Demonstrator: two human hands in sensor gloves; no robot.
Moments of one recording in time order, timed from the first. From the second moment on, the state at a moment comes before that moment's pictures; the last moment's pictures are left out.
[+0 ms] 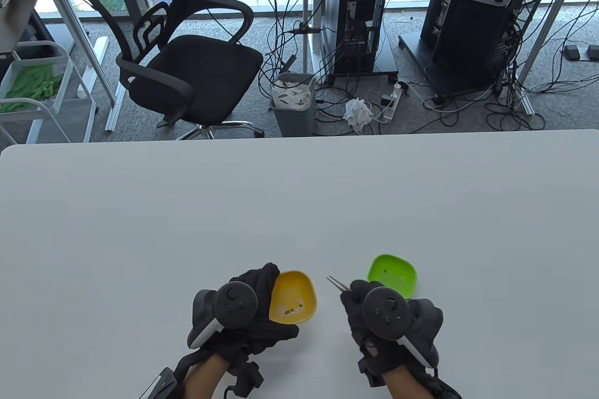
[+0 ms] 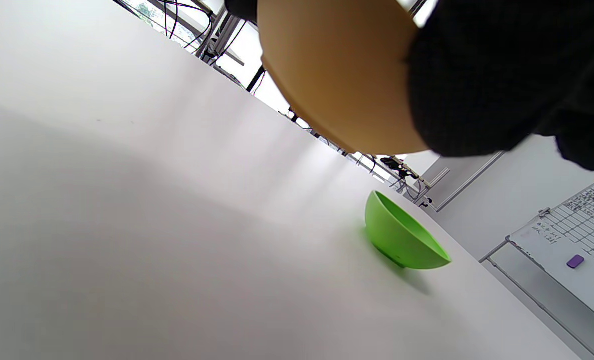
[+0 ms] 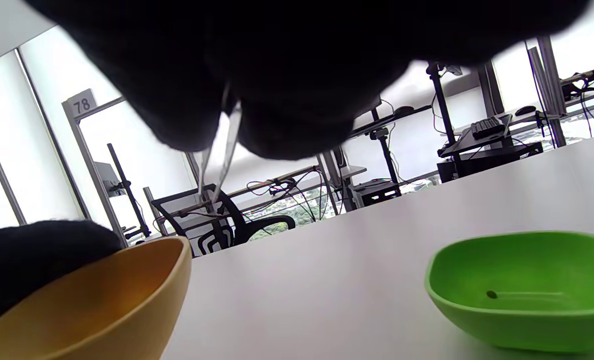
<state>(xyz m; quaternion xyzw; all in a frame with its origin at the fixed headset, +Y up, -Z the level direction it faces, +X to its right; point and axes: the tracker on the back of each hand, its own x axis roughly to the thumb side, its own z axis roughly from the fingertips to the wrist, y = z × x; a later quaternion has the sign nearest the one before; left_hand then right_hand) -0.152 -0.724 -0.259 -0.10 -0.17 0.28 0.94 0.097 -0.649 -0.224 0.06 -0.08 0.97 0.20</state>
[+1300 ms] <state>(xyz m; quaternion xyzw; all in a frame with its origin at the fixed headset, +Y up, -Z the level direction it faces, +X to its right) -0.144 -0.724 -0.257 -0.10 -0.17 0.27 0.94 0.038 -0.669 -0.226 0.14 0.03 0.98 0.10</state>
